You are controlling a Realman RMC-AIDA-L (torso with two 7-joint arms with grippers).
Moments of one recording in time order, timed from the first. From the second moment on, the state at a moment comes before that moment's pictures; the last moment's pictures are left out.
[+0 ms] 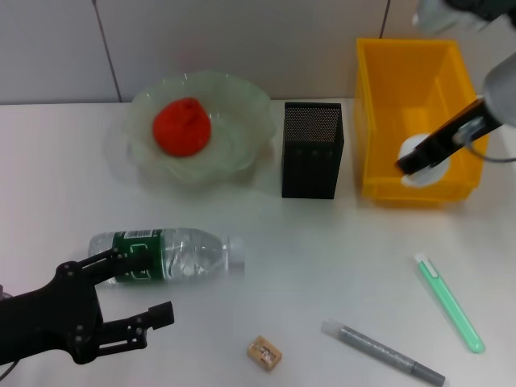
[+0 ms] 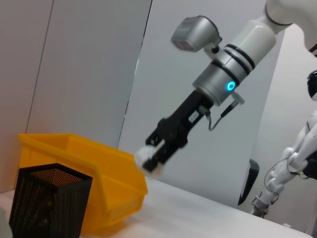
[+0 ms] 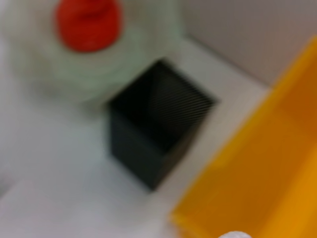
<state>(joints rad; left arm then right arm) -0.22 -2.04 0.87 0.70 1.66 1.79 -1.23 0.75 2.08 -1.25 -1.47 -2.81 -1.58 2.69</state>
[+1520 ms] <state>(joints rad) -0.26 -1.98 0.78 0.58 1.66 1.83 -1.17 0.59 2.08 -1.21 -1.52 -2.61 -1.32 2.57</state>
